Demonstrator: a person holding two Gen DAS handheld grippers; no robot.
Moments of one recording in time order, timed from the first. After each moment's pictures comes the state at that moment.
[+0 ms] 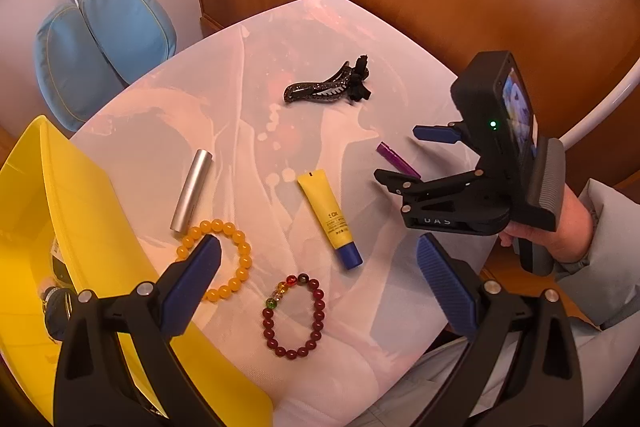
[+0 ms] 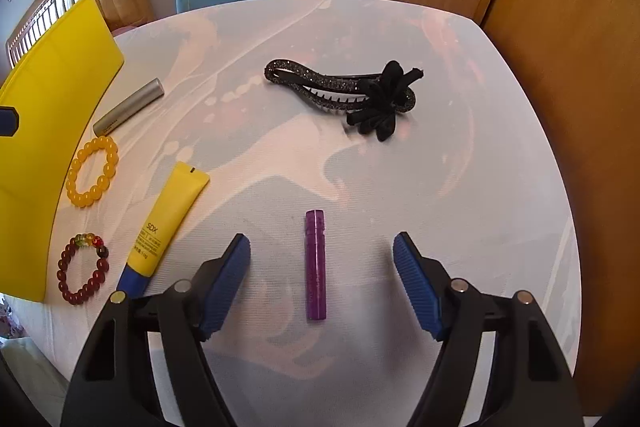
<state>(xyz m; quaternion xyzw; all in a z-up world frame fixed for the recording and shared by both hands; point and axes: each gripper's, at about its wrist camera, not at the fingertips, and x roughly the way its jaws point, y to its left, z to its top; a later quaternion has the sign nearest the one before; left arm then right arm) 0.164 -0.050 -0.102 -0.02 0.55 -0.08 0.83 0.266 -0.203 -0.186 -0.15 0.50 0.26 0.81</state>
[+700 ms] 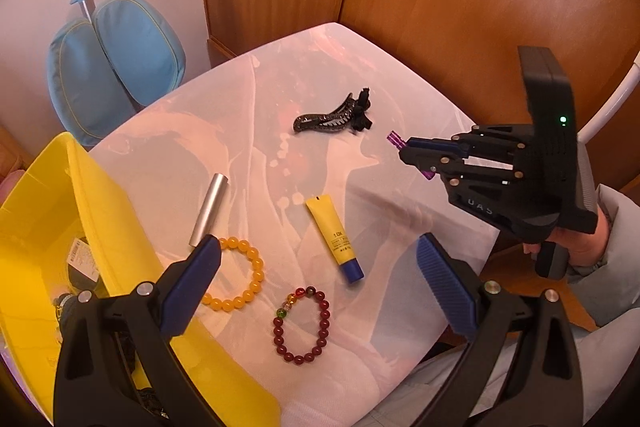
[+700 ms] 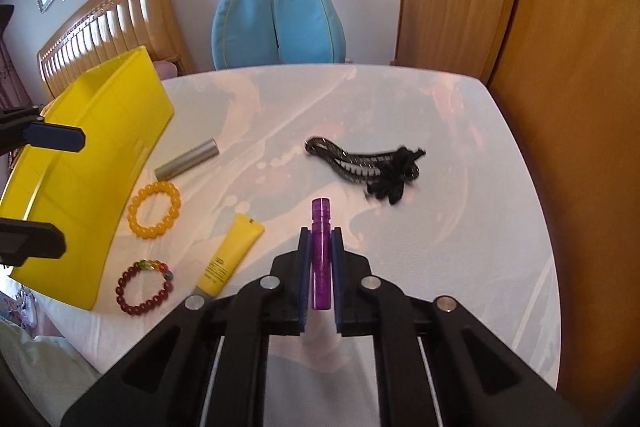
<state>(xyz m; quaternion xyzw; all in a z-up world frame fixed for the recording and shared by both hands) 0.156 -0.038 -0.071 -0.03 0.51 -0.07 0.86 0.247 -0.205 -0.113 -0.12 0.42 0.33 0.84</state>
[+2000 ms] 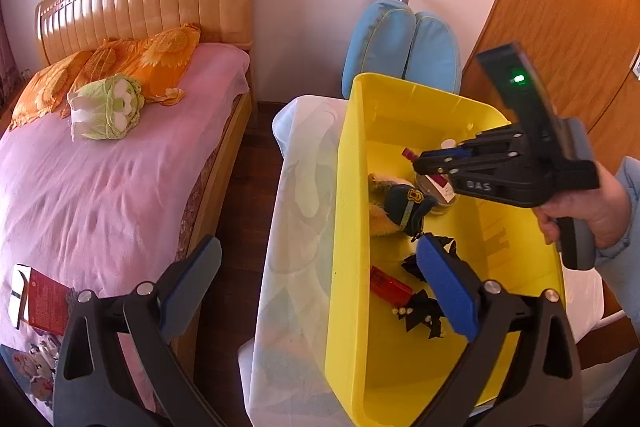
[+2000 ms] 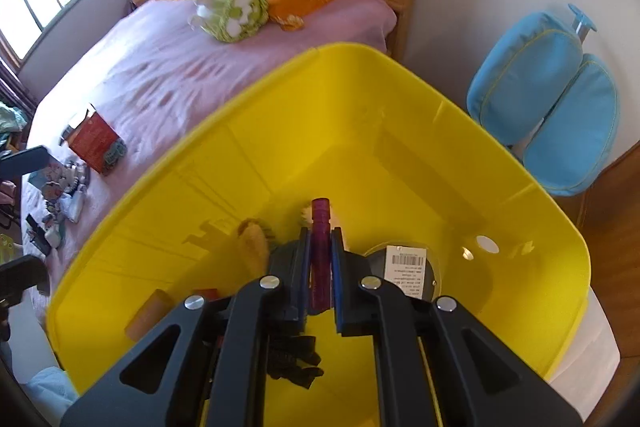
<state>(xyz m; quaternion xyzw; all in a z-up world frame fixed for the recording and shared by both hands) -0.084 0.219 -0.061 -0.21 0.40 0.30 0.84 0.170 0.213 -0.110 -0.34 0.43 0.54 0.64</state>
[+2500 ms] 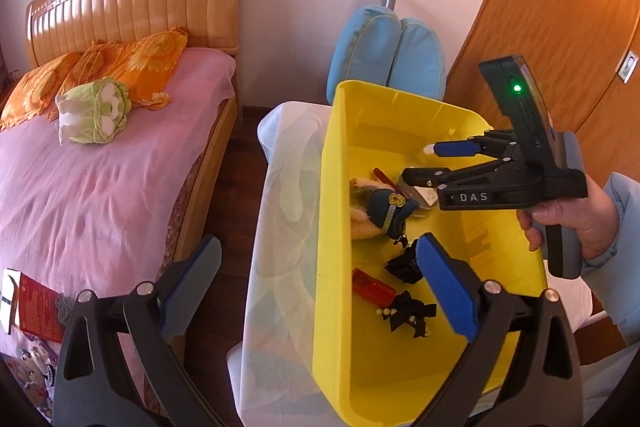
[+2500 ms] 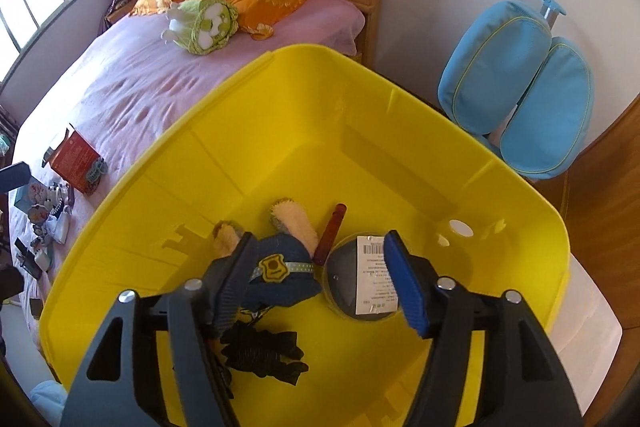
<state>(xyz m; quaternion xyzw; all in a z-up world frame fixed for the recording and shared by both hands) -0.080 0.212 -0.054 -0.21 0.39 0.27 0.85 0.175 0.179 -0.092 -0.30 0.41 0.53 0.68</state>
